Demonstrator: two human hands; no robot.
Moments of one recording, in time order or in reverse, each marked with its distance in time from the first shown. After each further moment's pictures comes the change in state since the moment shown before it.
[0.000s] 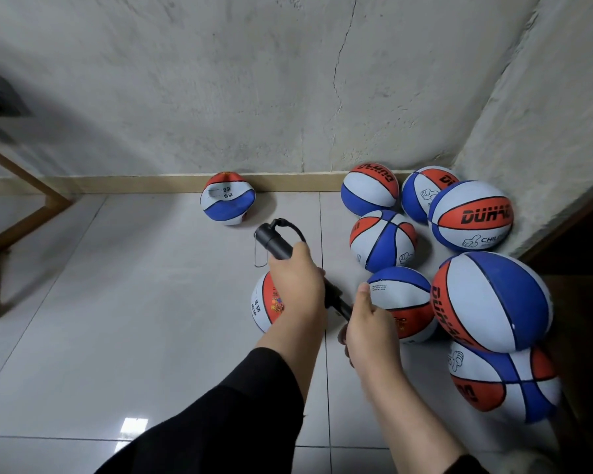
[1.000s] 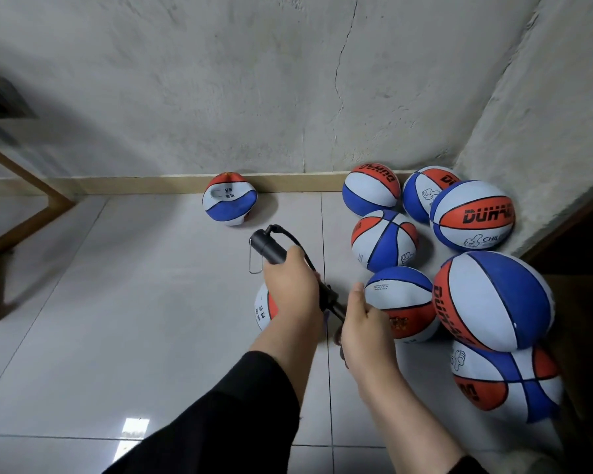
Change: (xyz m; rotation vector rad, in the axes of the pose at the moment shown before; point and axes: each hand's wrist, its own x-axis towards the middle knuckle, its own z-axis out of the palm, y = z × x) left_hand 0.007 -0.005 -0.014 -0.026 0.030 -0.007; right_hand -0.016 -0.009 0.004 -0.029 -0.016 -0.039
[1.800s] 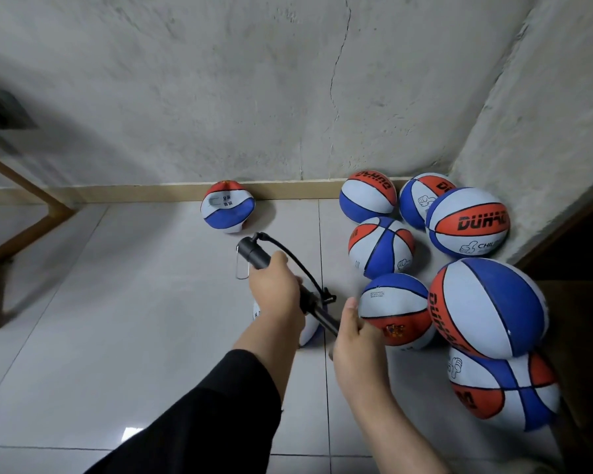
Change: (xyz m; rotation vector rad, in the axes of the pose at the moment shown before) left_hand 0.016 0.007 -0.004 0.023 0.020 0.001; right_hand -0.007 0.009 0.002 -0.004 0.005 0.000
